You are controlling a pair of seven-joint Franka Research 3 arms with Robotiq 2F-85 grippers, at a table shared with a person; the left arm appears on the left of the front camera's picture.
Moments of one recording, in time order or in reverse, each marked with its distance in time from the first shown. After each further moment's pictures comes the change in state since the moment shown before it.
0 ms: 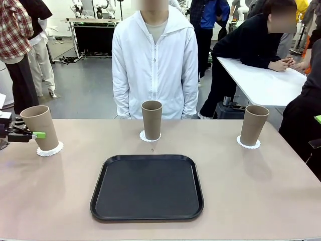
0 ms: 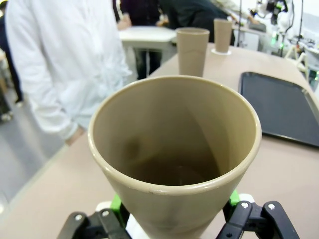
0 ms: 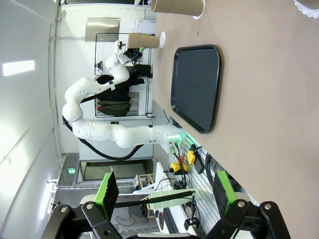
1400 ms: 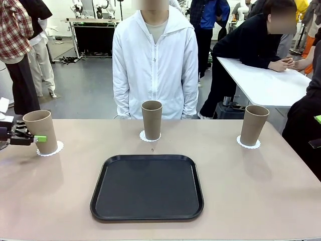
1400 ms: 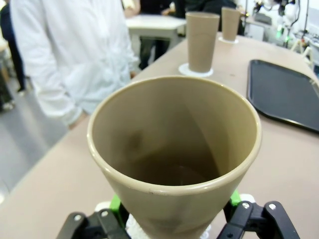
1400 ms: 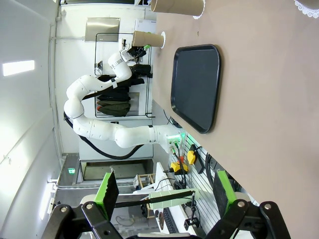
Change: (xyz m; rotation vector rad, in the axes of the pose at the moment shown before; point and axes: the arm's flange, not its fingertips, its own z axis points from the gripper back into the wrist) left arm -0.020 0.014 -0.003 0.017 0.045 0.017; right arm 0.000 0.000 0.000 0.000 0.000 0.000
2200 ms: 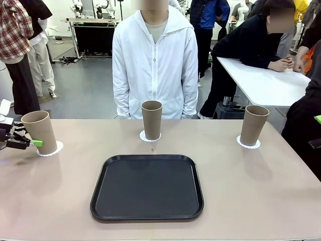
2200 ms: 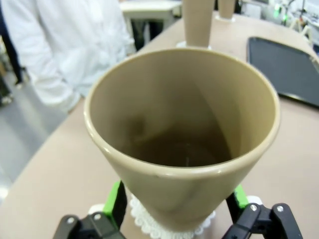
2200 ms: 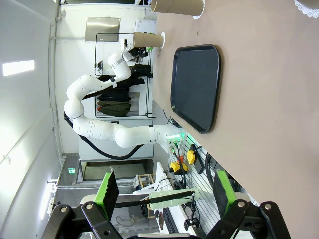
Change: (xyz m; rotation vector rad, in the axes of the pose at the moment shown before) left arm -0.005 0.006 0.008 -0.008 0.115 -0.052; right arm 0.000 0.000 0.000 0.000 0.000 0.000
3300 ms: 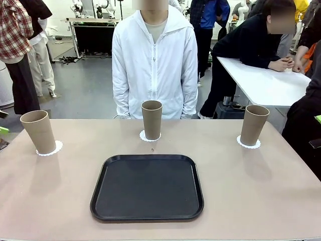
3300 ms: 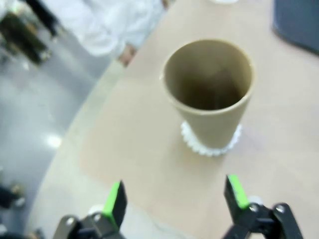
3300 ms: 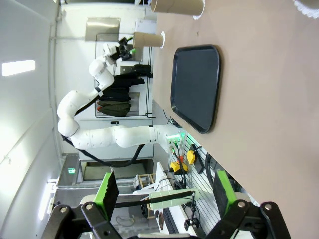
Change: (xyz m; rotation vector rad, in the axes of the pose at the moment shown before) left arm 0.089 -0.016 0.120 0.259 0.368 -0.088; right arm 0.000 0.000 0.000 0.000 0.000 0.000
